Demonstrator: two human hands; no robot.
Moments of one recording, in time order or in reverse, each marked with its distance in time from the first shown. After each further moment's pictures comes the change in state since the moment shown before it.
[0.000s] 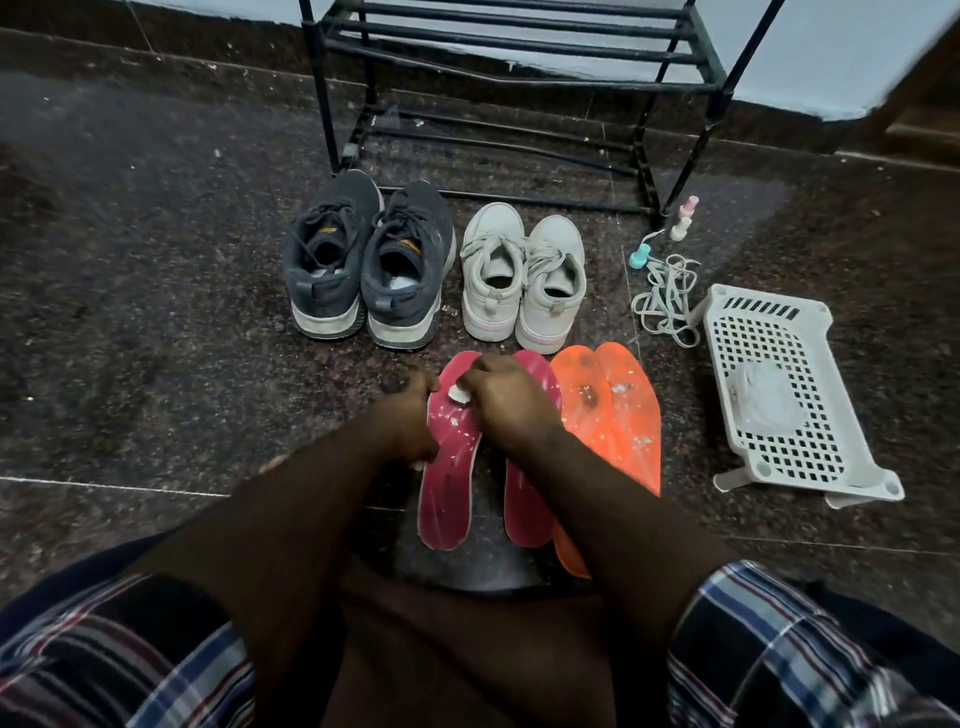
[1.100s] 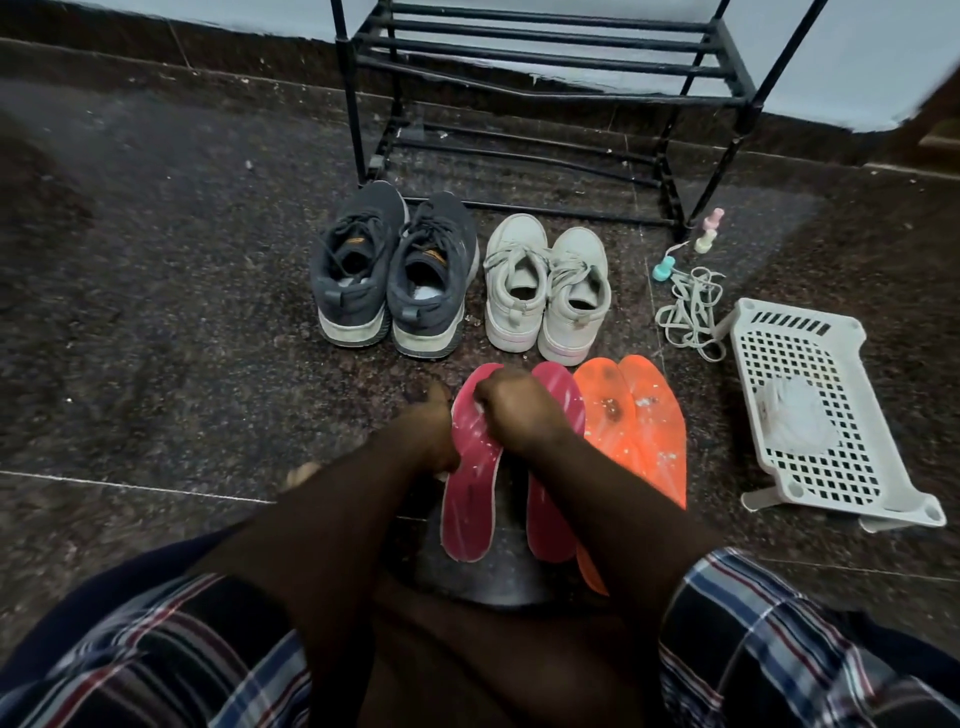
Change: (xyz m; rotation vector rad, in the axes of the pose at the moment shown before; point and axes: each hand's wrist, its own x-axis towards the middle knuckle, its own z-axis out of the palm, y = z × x) left_hand 0.009 -0.004 0.009 0.066 0.063 -0.037; right_hand 0.018 0.002 0.013 -0.021 -0.106 -0.015
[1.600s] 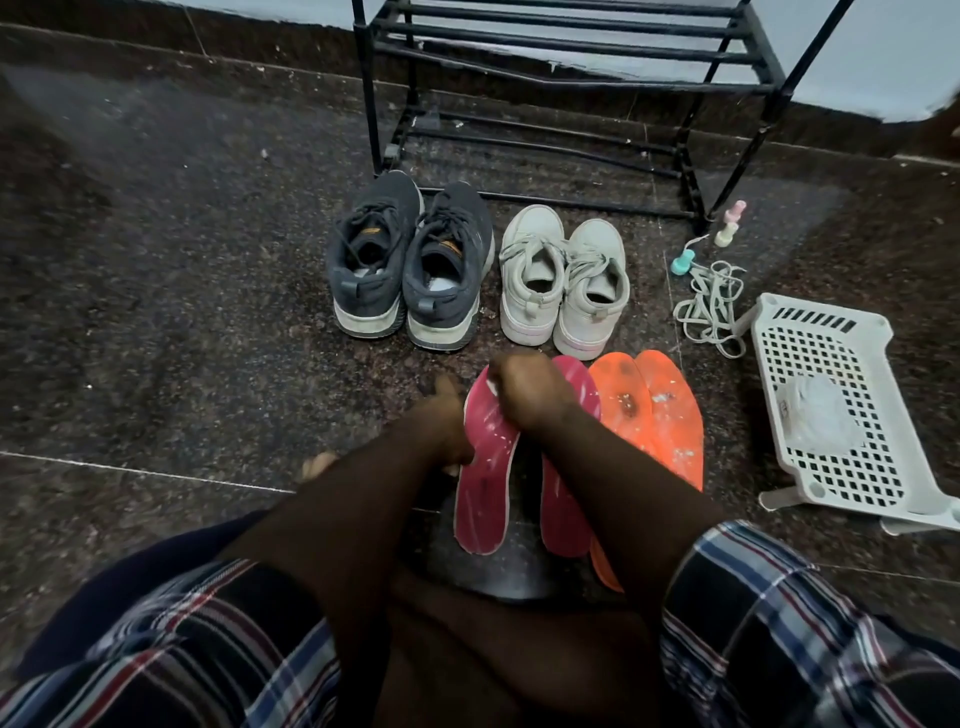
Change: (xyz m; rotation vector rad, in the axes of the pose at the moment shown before) left_hand -0.005 0.003 -0.002 -0.082 0.004 -0.063; right_hand 0.018 0.000 -0.001 -0.002 0.016 0.078
